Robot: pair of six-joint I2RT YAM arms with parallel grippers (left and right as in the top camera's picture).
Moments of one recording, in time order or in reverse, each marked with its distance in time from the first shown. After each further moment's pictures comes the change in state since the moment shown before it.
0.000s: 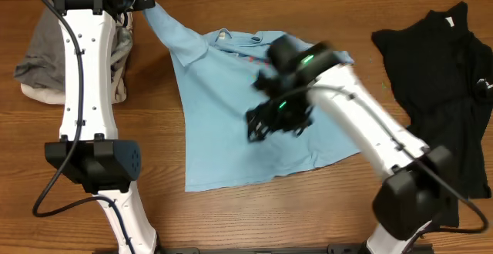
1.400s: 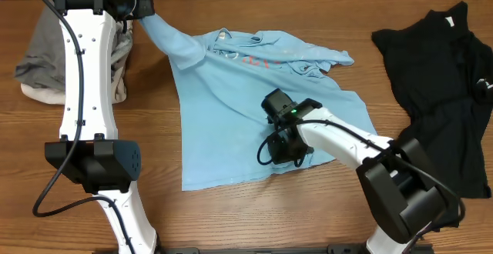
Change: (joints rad) left arm 0.000 0.000 -0.004 -0.100 -0.036 0.000; right arm 0.005 -0.009 -0.539 0.542 0.299 0.229
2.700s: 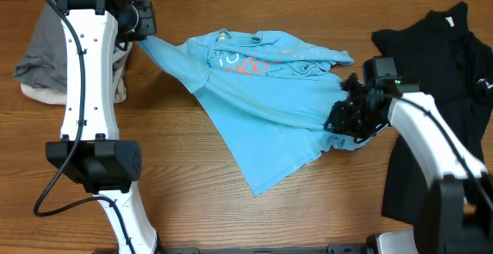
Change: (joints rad) left arm -0.014 0.000 -0.001 -0.203 -0.023 -0.031; right arm -0.488 -0.257 0.032 -0.197 -0.273 -0.204
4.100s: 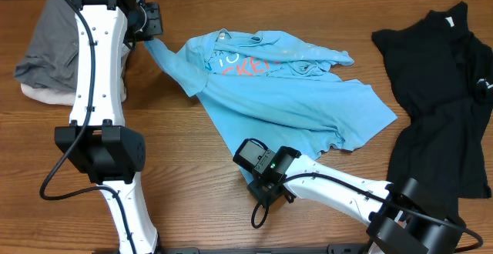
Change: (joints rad) left arm -0.006 0.080 0.000 0.042 0.000 0.000; right arm 0.858 0.093 -0.193 0.242 0.394 0.111
